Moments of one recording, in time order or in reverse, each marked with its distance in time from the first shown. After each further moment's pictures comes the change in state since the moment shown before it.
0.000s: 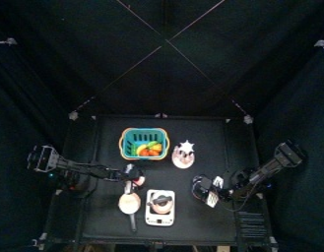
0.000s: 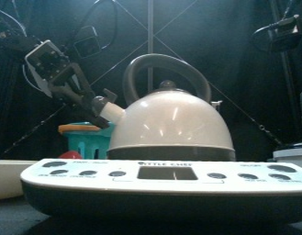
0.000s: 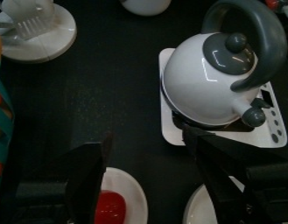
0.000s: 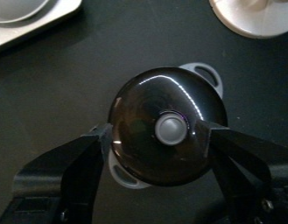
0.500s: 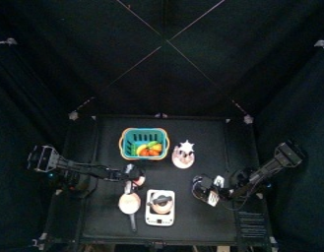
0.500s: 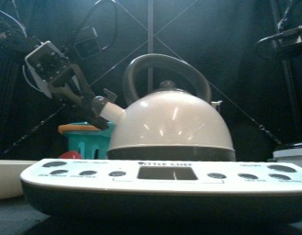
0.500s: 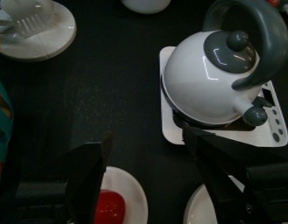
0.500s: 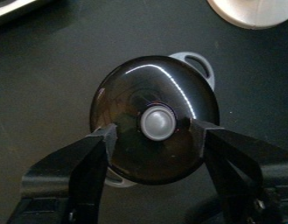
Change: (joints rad) left arm 0.000 0.003 0.000 0.000 0.000 -0.002; right arm -0.014 0.000 0.038 -0.006 -0.012 -0.002
